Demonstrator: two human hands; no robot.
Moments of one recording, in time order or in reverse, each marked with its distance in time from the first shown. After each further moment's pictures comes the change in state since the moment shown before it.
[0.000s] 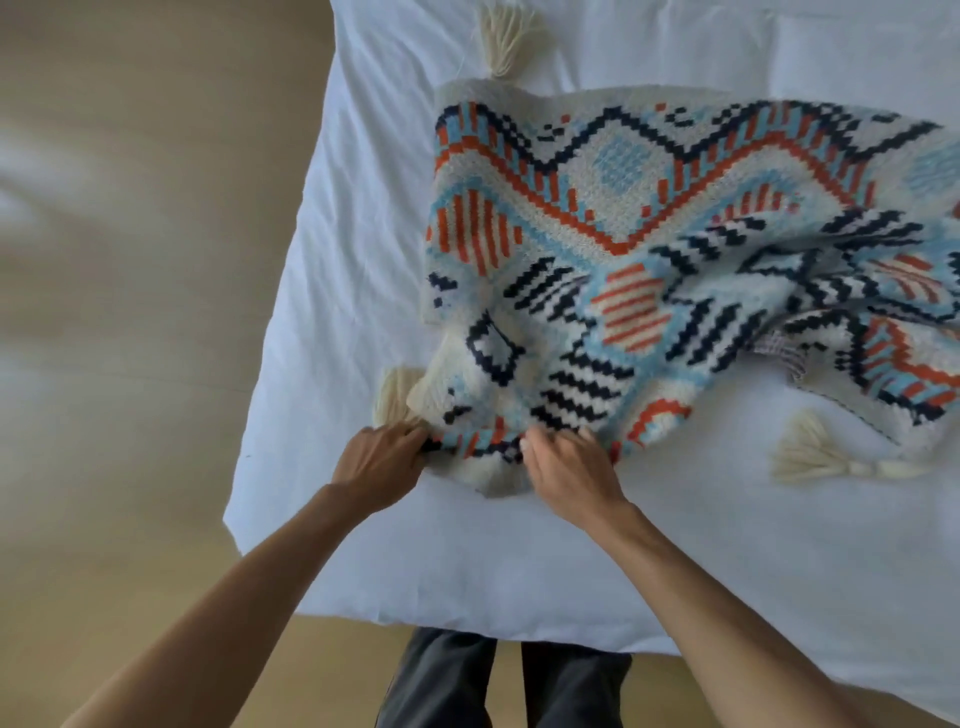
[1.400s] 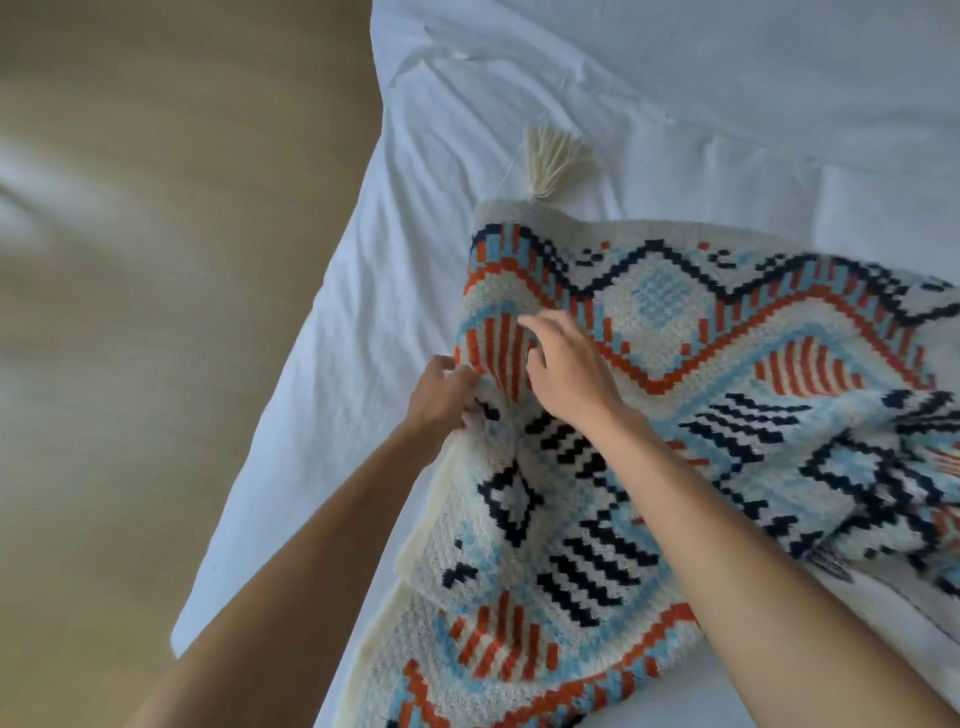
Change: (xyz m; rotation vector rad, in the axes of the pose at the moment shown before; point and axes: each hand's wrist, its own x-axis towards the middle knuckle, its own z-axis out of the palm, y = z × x) left_hand 0.174 -0.001 -0.095 -1.404 0.092 -0.641; right_hand 0.229 0.021 -0.083 0.246 0.068 0.087
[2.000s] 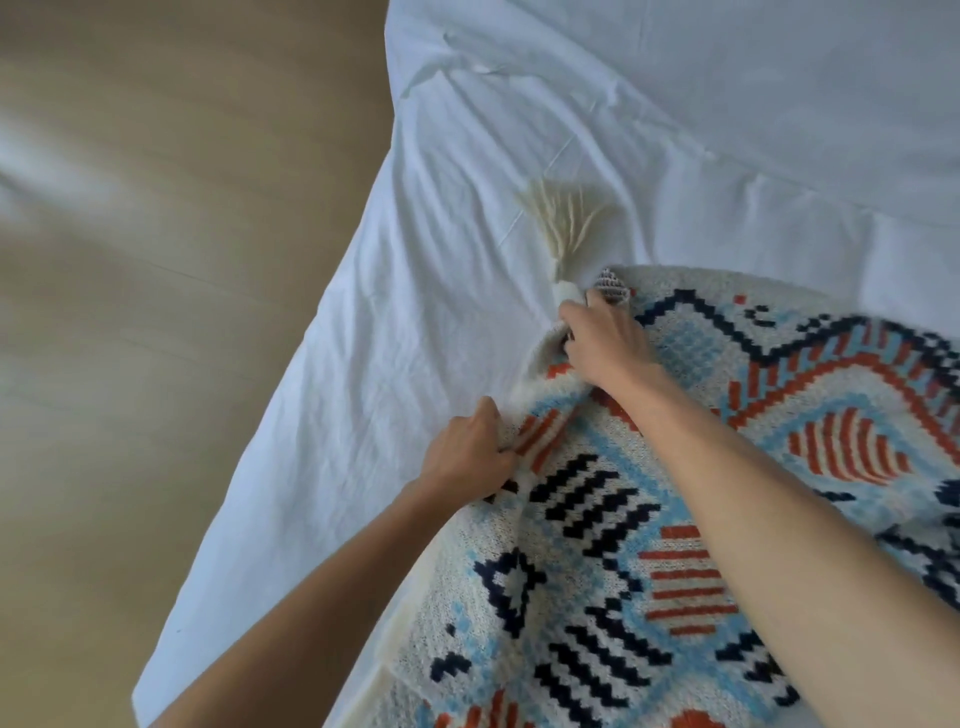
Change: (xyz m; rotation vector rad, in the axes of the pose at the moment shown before) left_hand 0.034 0.006 0.020 0.818 -0.095 0.266; right_hand 0.109 0.035 -0.018 -0.475 -0.078 -0.054
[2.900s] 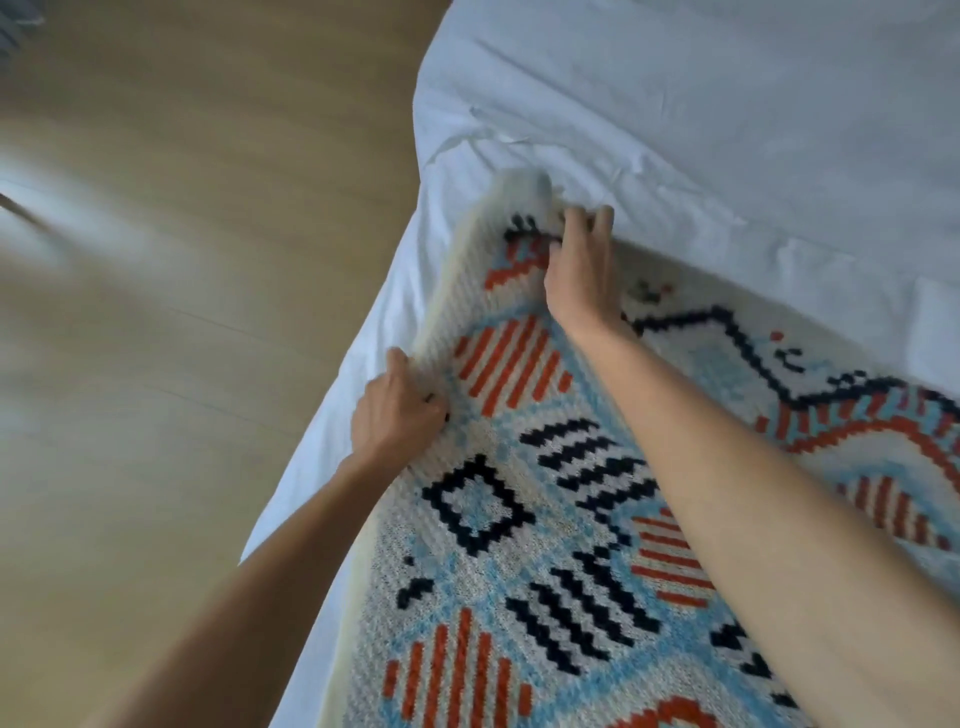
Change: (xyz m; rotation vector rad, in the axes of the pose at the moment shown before) left_hand 0.057 -0.044 -0.098 -0.039 0.490 -0.223; right_hand 0.117 -0.045 -0.039 0.417 0.462 0.083
